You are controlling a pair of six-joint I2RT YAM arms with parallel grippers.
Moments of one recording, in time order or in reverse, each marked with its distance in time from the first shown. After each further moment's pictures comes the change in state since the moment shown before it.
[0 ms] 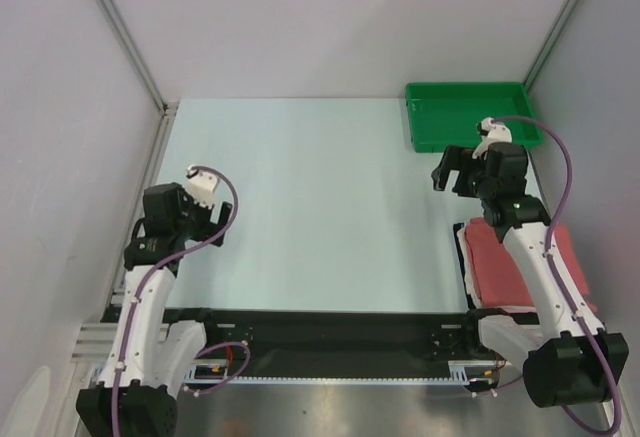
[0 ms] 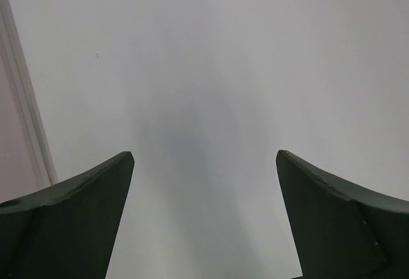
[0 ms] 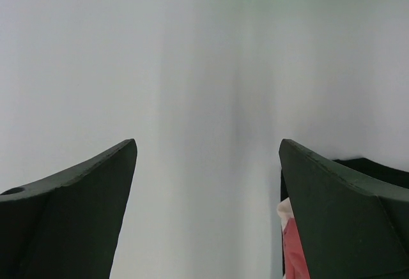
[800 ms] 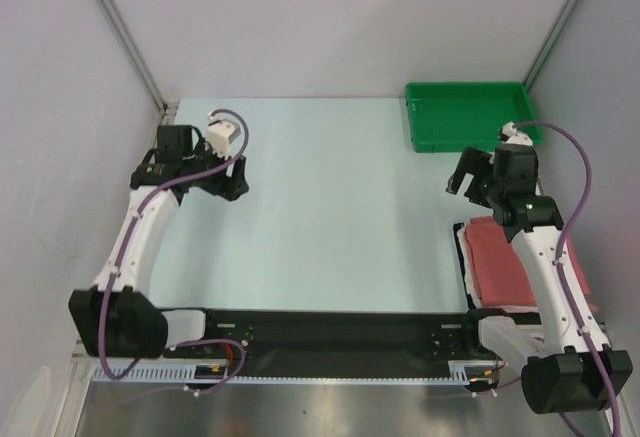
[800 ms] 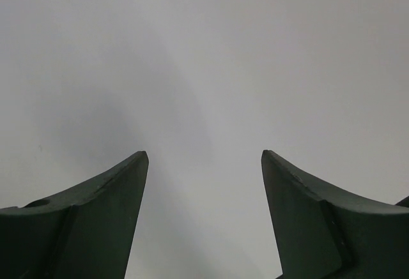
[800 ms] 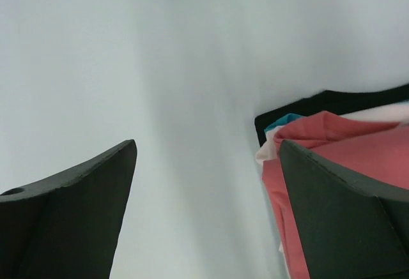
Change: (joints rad) left arm -0.099 0.517 0.500 -0.127 0.251 -0.042; right arm -0.052 -0.043 0.087 -0.258 0.162 0.156
